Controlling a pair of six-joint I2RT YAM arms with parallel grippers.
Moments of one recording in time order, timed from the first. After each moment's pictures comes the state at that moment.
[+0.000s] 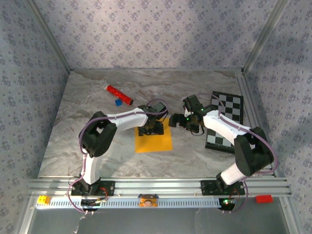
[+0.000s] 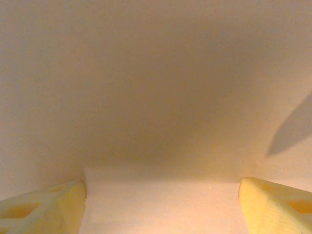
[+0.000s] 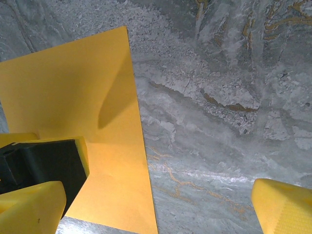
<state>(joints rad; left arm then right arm) -0.83 1.97 1.36 -0.78 -0.08 -0.85 0.47 1.53 0.99 -0.60 -0.23 0.60</state>
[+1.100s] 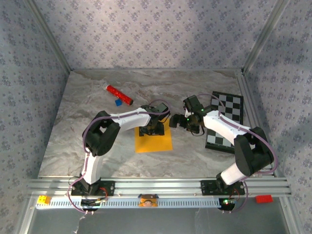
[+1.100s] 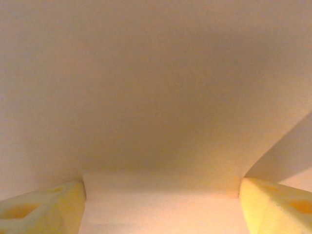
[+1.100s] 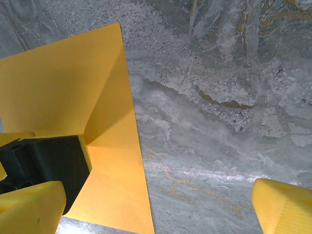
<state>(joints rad) -0.85 2.01 1.40 -0.83 -0.11 -0.87 0.46 1.53 0.98 -0.60 -0.22 0.60</state>
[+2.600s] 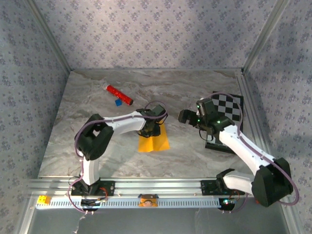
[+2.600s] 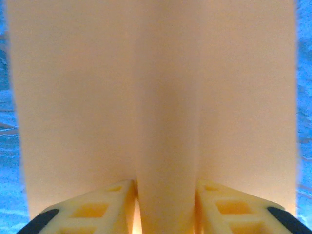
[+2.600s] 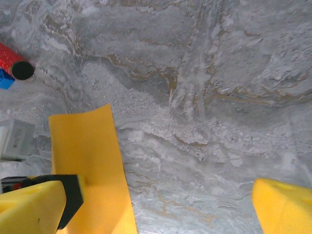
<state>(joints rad) -0.86 1.89 1.26 -0.68 -0.13 -0.87 0.43 1.16 0.83 -0.49 -0.03 0.65</state>
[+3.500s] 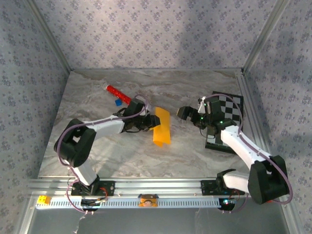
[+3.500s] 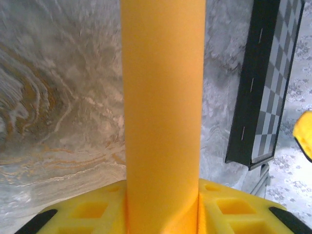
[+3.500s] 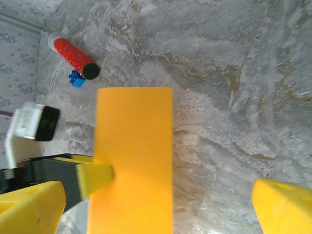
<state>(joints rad) -0.64 1.70 0.92 -0.02 0.50 -0.94 0.31 1.21 0.75 -0.24 -0.39 0.69</state>
